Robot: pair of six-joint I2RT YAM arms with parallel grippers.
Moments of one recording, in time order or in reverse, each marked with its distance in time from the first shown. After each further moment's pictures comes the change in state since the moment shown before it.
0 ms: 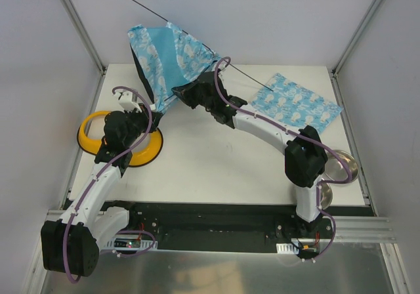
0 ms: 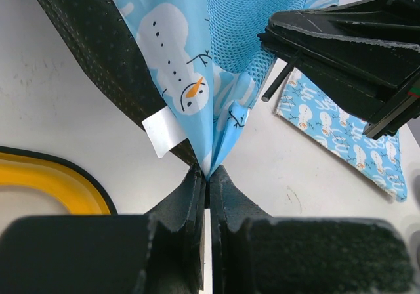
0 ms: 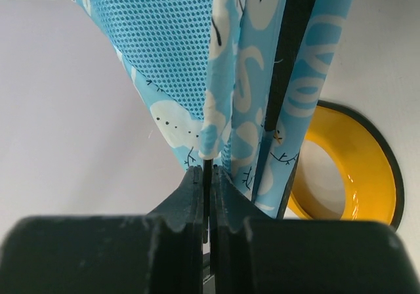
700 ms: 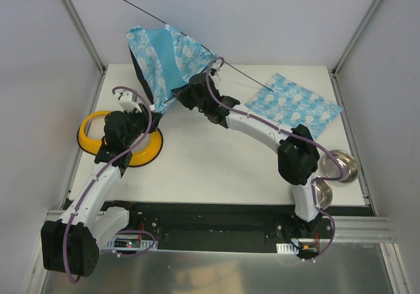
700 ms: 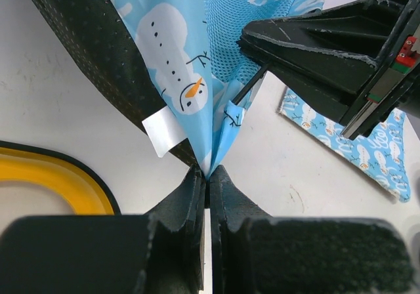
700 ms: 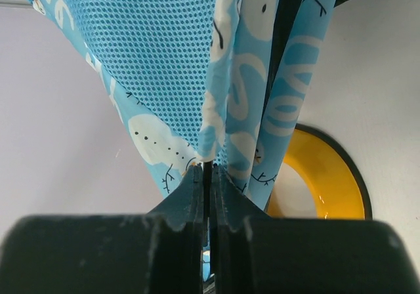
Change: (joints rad) left arm 0.000 0.000 0.000 -0.005 0.001 -0.001; right arm 0.030 0.068 0.089 -0.083 0.116 -0.074
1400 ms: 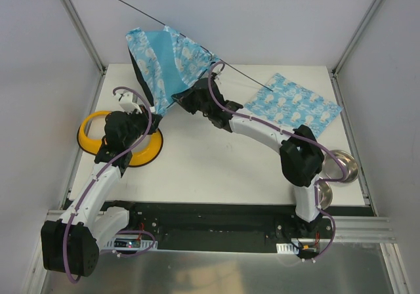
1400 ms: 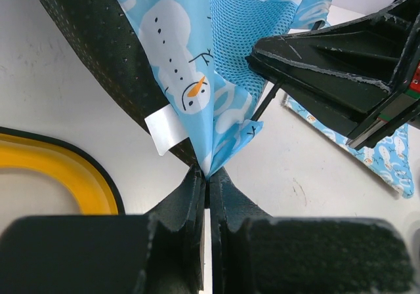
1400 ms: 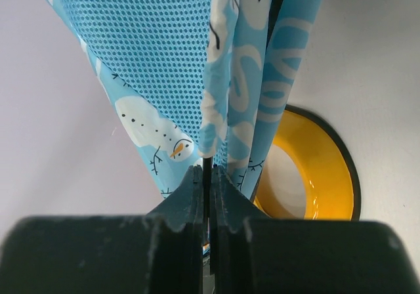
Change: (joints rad) left arm 0.000 0.002 0.000 -0.033 -0.001 -0.004; right arm -0.008 -0.043 -0.129 0.108 -0.090 -0.020
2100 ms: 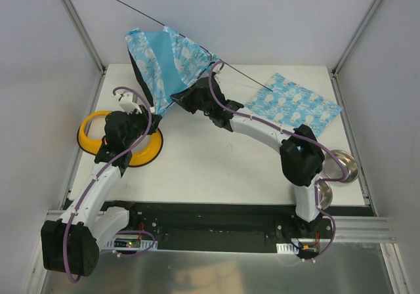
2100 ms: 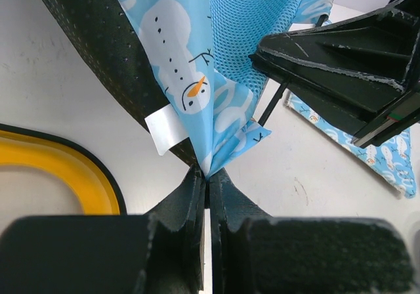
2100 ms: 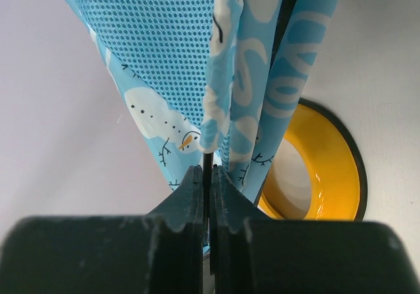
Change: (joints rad) left arm 0.001 0.002 0.000 -0.003 0.000 0.000; right arm -0.011 0.000 -0.004 0.026 -0.066 -0.005
